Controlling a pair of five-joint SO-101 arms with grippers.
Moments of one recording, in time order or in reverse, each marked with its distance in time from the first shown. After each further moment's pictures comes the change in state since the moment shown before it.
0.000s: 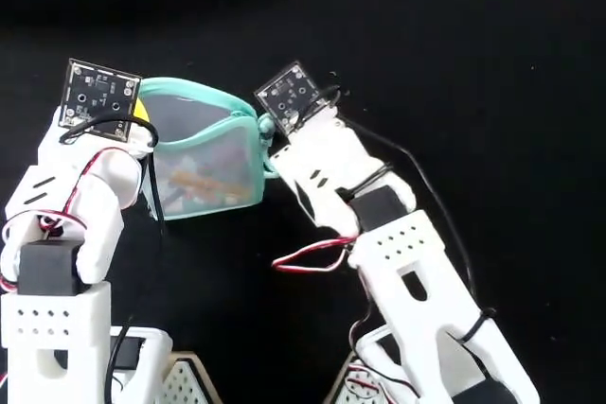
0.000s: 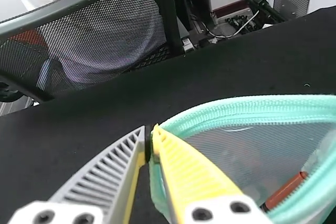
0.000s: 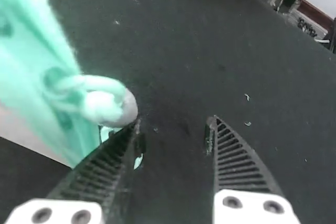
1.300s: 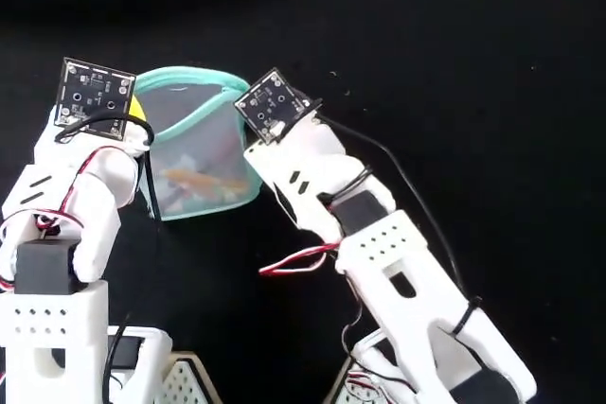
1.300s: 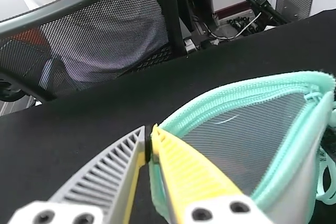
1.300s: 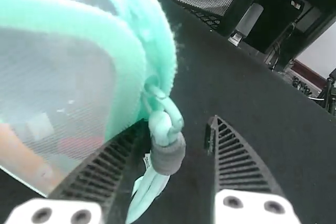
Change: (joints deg) left arm 0.0 0.0 -0.1 0.0 0.0; right arm -4.6 4.1 2.4 -16.2 -0.1
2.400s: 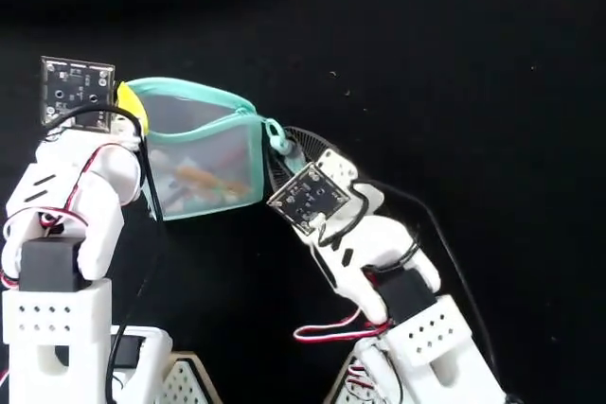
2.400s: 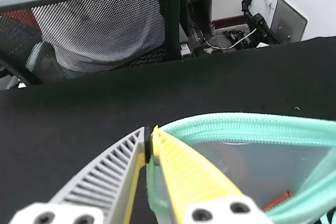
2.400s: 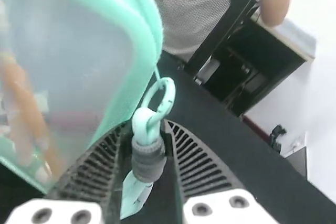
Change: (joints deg) left arm 0.0 0.0 0.0 -0.1 10.9; right arm 1.3 -38.6 21.9 3.9 10.7
